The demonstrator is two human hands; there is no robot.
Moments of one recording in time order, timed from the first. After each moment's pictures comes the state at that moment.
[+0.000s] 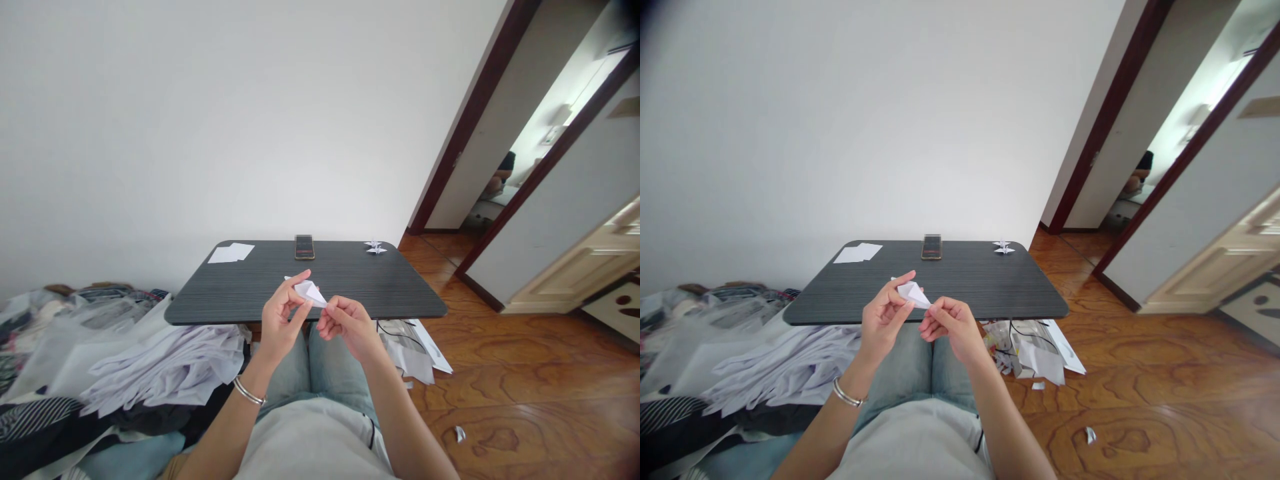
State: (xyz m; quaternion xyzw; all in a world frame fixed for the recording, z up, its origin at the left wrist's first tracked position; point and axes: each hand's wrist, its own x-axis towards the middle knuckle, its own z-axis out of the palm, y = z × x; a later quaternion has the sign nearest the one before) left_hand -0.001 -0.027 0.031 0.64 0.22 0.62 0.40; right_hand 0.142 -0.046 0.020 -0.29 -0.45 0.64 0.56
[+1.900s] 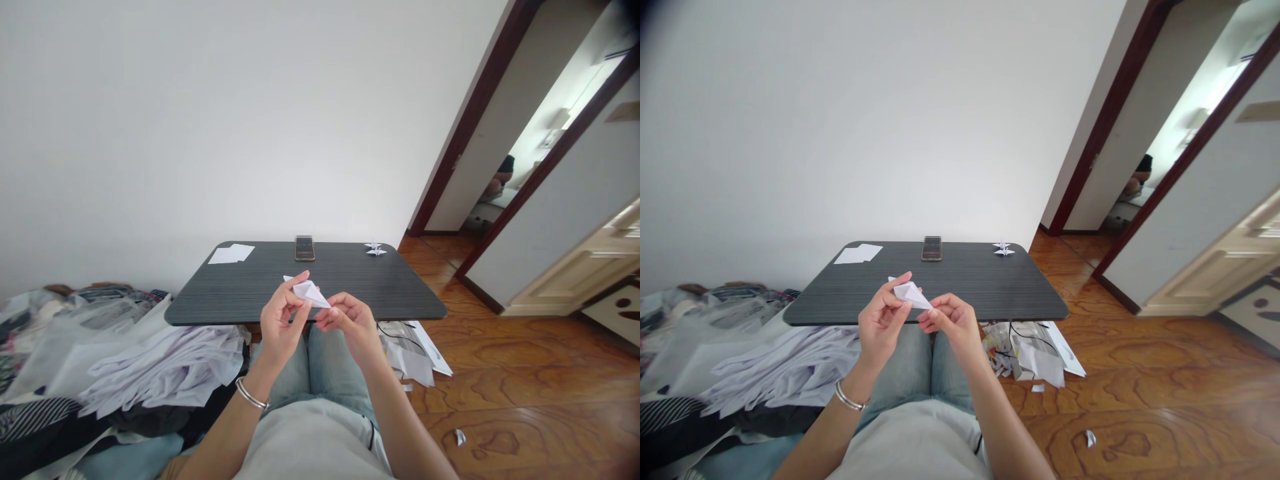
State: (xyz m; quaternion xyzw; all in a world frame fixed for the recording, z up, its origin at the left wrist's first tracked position) left_hand 0.004 -0.033 0.033 0.63 0.23 0.66 0.34; right_hand 0.137 -0.052 0.027 -0.31 -0.46 0.56 0.62
